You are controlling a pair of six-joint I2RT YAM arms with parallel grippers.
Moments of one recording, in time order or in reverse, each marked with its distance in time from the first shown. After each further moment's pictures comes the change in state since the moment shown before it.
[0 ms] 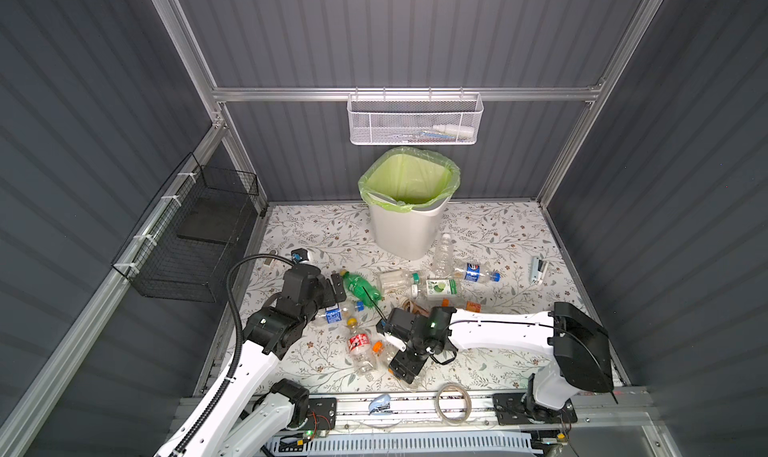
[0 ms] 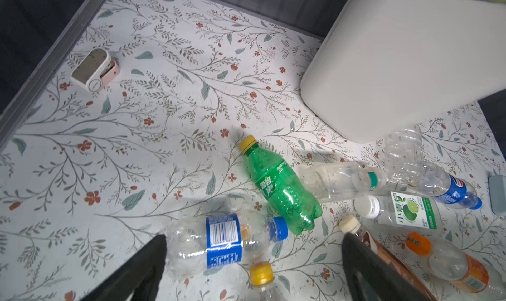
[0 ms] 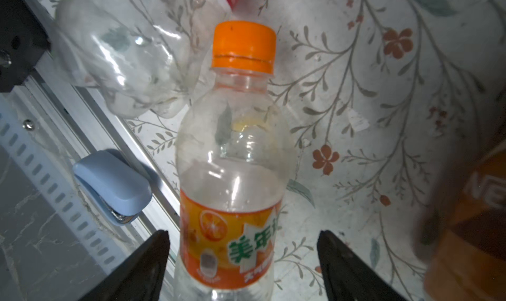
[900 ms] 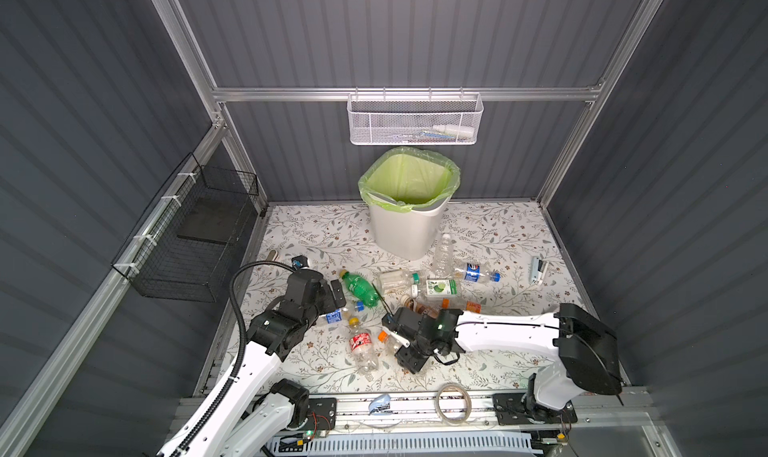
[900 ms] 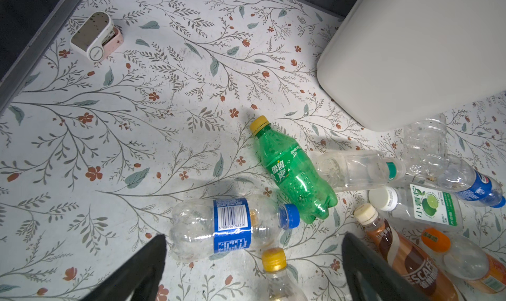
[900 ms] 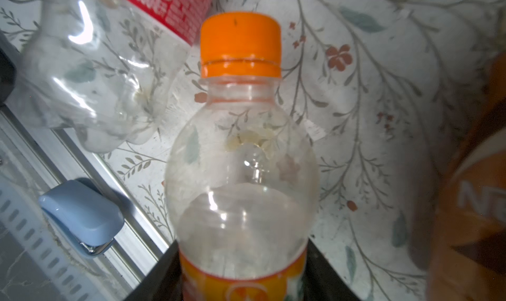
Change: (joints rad) left arm 0.000 0.013 -0.059 0.010 -0.003 -0.021; right arm -0.036 -0.095 -0.096 0.108 0.075 0.045
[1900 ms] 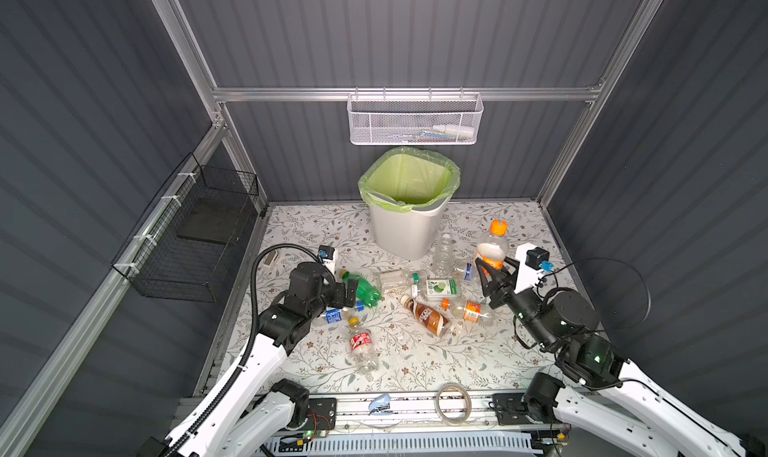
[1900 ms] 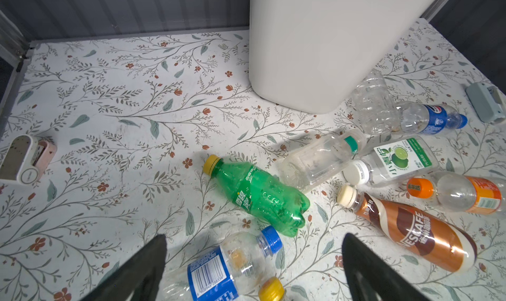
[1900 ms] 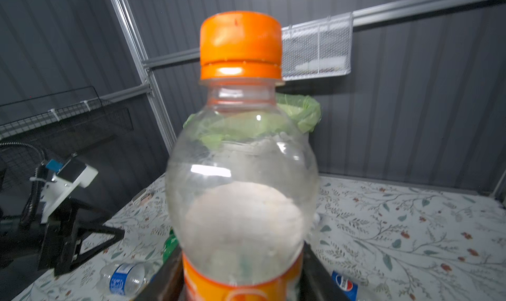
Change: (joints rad) left arm 0.000 0.050 -0.003 0.219 0.182 0.420; right arm -0.354 -0.998 -0.278 0.552 0.430 -0.187
